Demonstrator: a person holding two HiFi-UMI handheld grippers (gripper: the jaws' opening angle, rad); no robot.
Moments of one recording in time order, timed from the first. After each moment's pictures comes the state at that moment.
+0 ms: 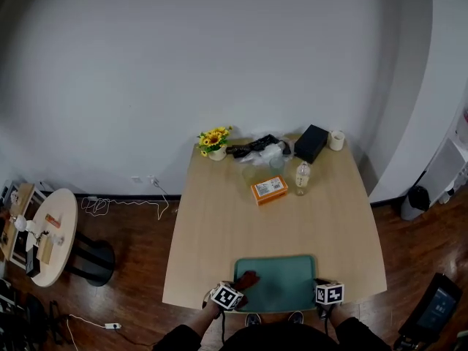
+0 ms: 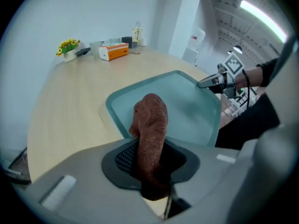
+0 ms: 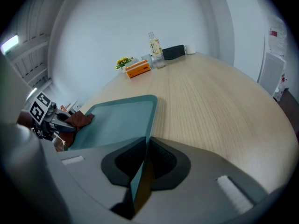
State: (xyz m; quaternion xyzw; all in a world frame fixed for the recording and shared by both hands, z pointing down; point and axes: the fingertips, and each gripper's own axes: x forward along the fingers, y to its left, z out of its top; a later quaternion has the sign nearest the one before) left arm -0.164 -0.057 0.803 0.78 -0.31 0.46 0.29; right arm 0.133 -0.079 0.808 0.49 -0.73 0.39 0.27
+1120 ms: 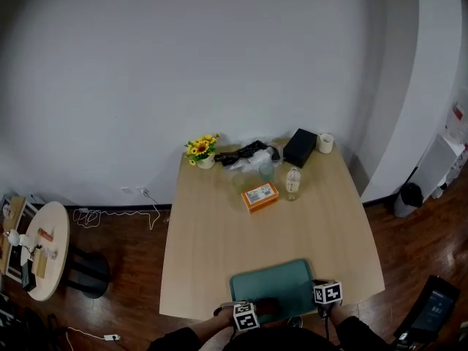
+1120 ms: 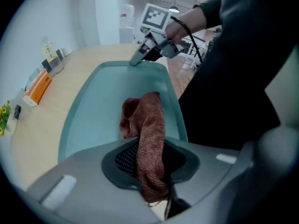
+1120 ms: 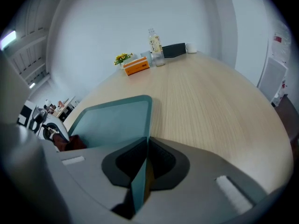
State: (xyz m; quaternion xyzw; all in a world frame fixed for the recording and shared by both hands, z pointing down) left arm -0.063 0.022 0.799 0.82 0.00 0.57 0.08; right arm 0.145 -0.091 0.809 0.48 -0.72 0.39 0.30
